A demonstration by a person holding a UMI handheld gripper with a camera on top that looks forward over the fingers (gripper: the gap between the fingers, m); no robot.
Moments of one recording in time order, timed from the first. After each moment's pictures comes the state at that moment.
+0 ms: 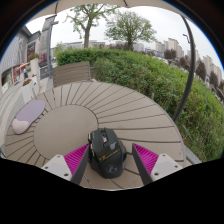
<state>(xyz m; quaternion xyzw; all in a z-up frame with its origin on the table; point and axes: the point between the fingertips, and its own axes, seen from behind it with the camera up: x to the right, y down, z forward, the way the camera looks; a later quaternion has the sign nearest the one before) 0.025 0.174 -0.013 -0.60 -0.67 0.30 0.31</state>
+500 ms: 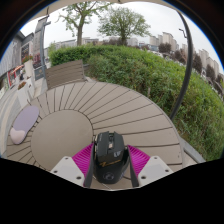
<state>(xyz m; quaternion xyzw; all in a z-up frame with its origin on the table) 0.005 0.183 -0.007 -0.63 -0.66 0.28 0.30</state>
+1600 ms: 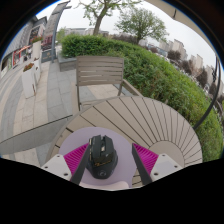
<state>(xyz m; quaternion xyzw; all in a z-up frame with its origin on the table) -0.074 -0.227 0.029 -0.59 -0.71 0.21 0.32</state>
